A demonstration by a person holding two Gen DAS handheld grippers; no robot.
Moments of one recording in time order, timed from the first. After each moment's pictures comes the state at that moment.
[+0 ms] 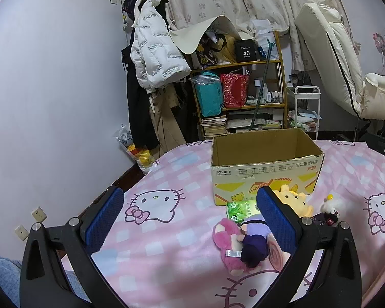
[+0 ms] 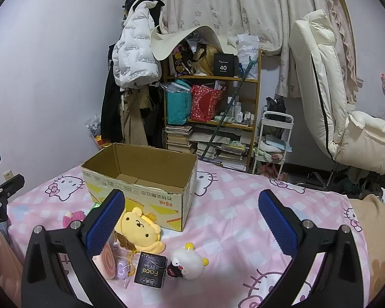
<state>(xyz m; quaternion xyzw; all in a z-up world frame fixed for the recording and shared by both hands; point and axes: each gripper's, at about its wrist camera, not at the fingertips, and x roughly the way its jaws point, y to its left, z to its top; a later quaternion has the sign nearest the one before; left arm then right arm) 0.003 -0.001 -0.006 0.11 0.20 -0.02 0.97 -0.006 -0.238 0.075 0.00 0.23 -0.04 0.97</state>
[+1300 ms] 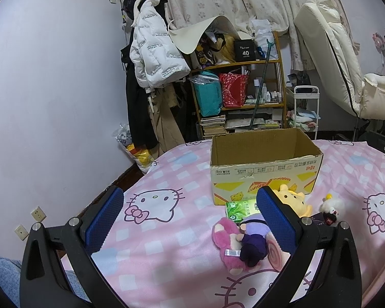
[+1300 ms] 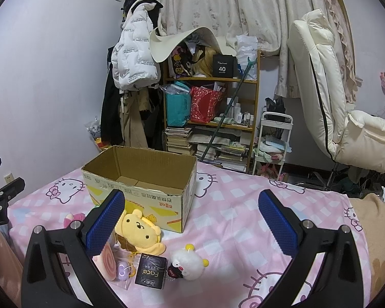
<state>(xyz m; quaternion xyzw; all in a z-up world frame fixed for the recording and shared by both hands) 0.001 0.000 -0.008 0.11 0.20 -0.02 0.97 -0.005 -0.238 0.076 0.01 0.23 -0.04 0.97</state>
